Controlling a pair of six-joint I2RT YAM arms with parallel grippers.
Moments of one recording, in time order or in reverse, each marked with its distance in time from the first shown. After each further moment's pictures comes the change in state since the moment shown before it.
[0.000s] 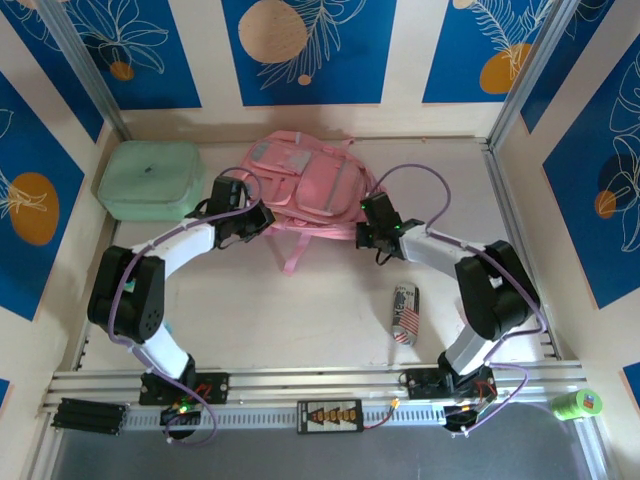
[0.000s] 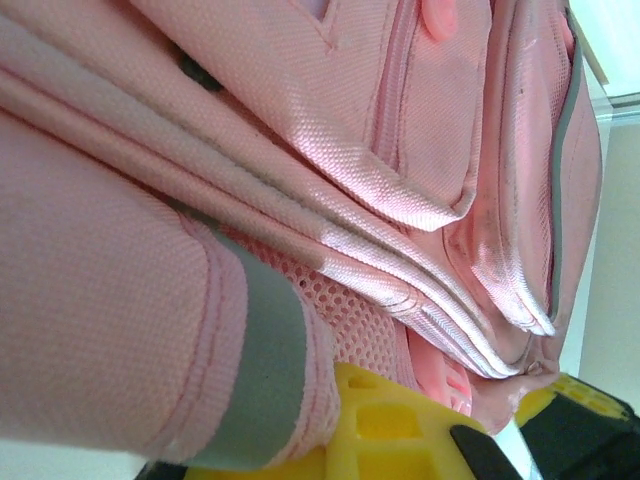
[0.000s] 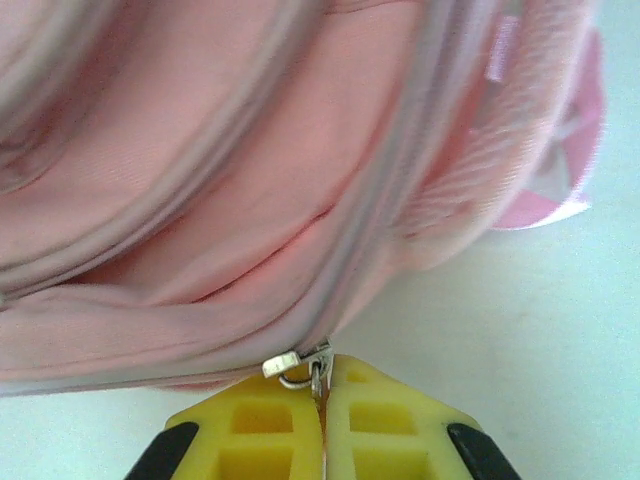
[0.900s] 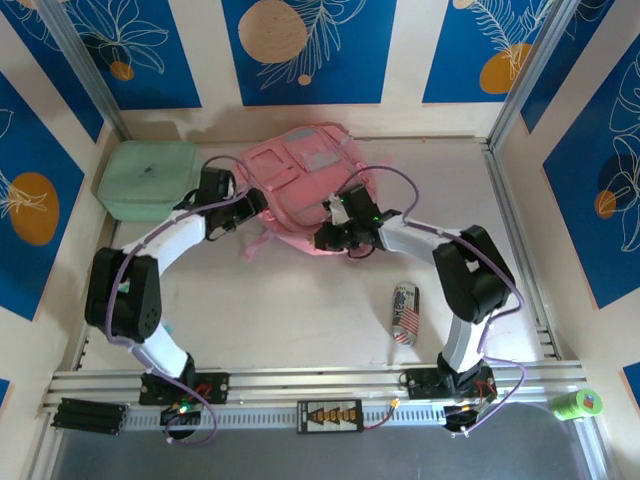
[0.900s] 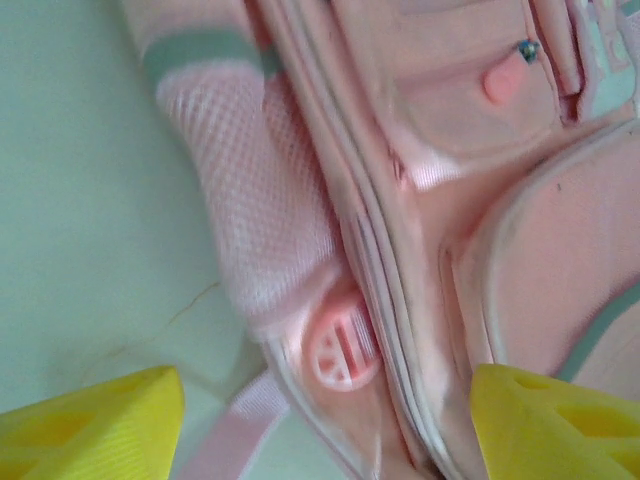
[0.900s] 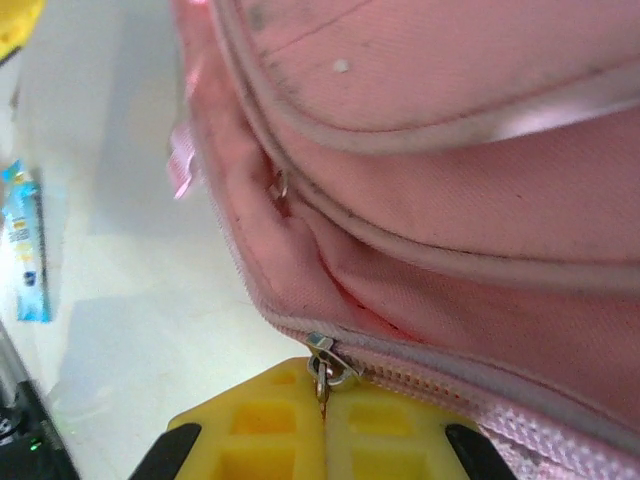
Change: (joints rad) left arm 0.065 -0.032 0.053 -0.101 -0.192 0.146; right arm 0.124 0.183 0.201 0.020 -0.630 0.114
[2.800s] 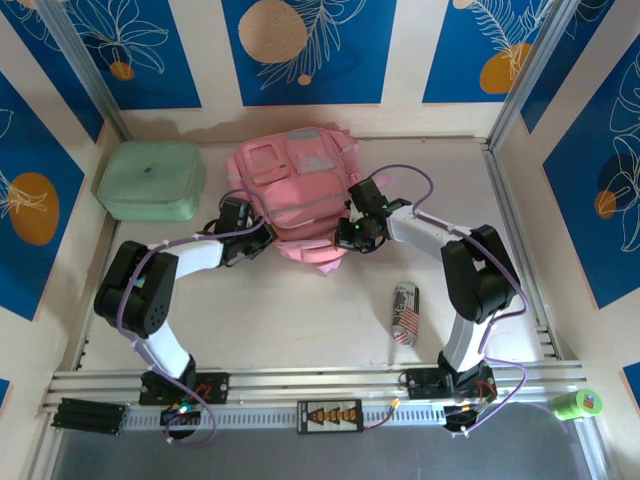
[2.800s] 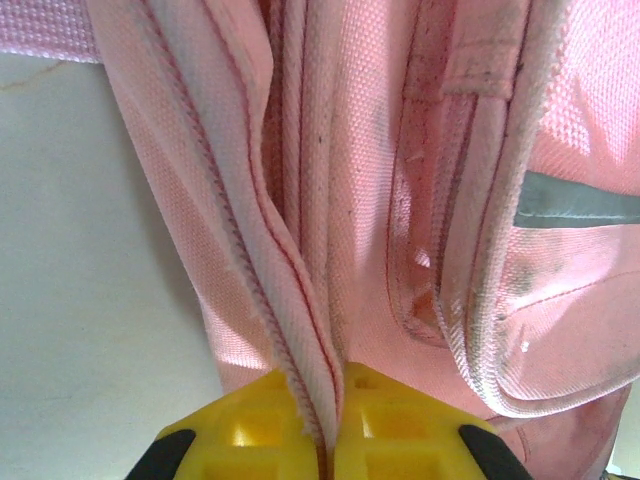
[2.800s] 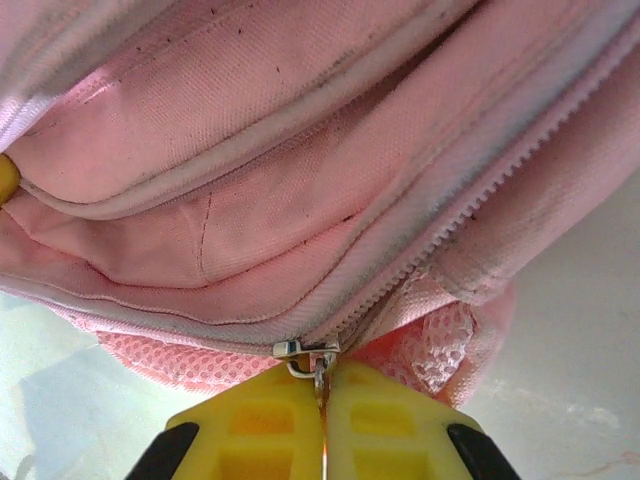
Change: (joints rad) left arm -0.110 0.072 -0.230 0.317 0.084 -0.278; right arm -0.083 -0.025 0.053 -0.300 0.180 0.111
